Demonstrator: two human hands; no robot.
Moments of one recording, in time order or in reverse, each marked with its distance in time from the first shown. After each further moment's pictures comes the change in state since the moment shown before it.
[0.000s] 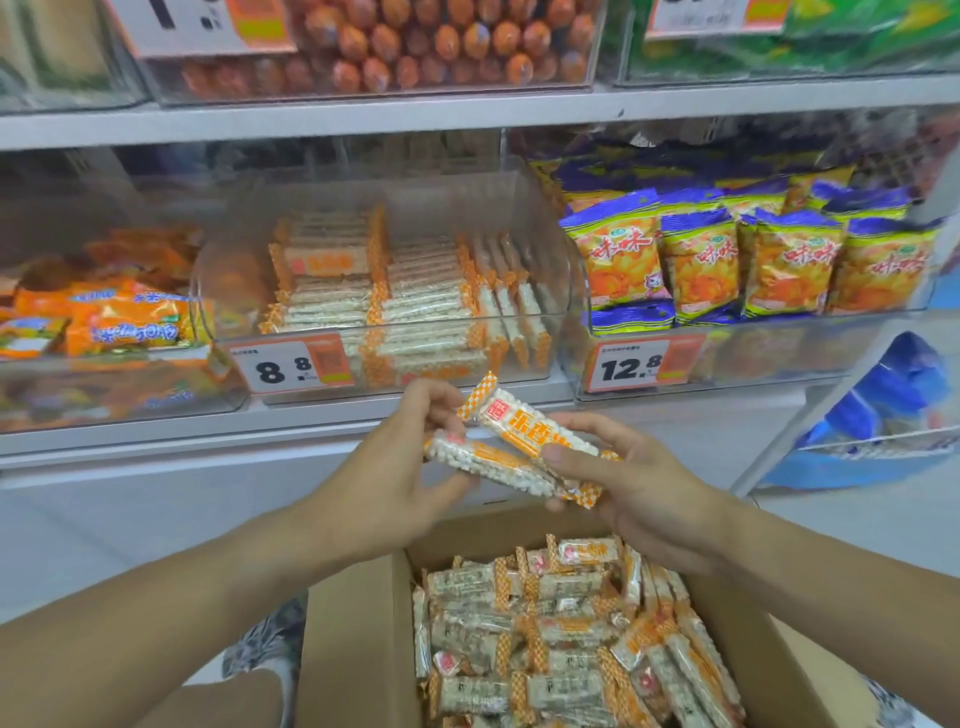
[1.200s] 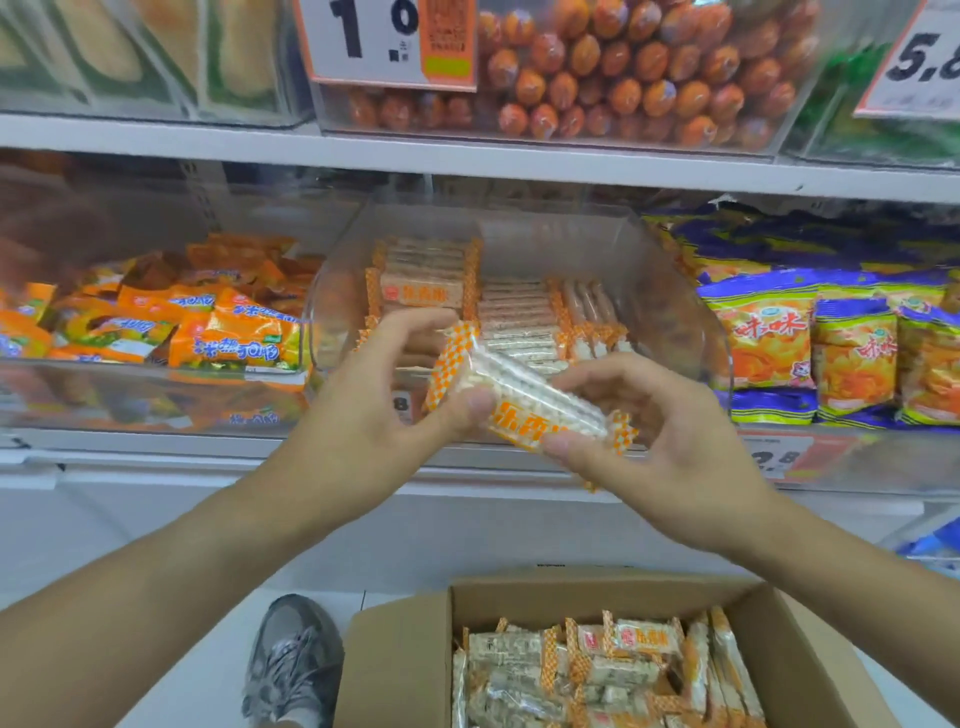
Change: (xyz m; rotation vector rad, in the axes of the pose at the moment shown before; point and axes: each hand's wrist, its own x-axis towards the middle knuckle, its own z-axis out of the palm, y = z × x) left_hand 0.010 -0.016 -0.092 -0.206 0.394 0.000; right_hand 0.045 -0.058 0.079 -0.844 -0.050 -0.722
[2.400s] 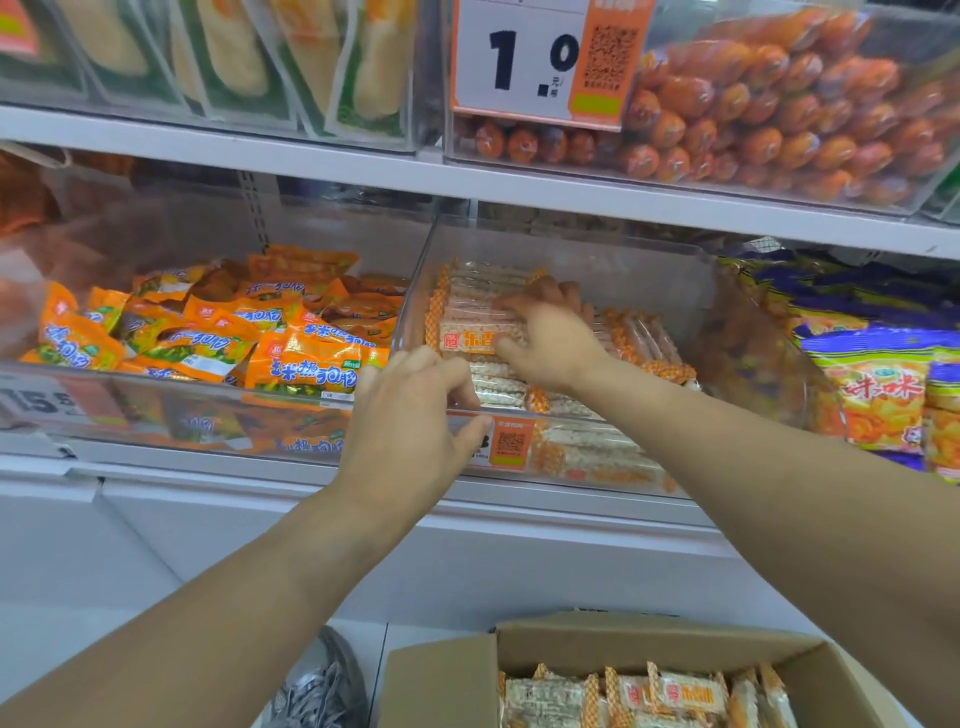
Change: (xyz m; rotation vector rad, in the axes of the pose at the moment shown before) left_hand 0.028 -0.069 -0.034 0.557 0.198 0.052; right_hand 0.208 0.054 0.107 -0.843 -0.078 0.028
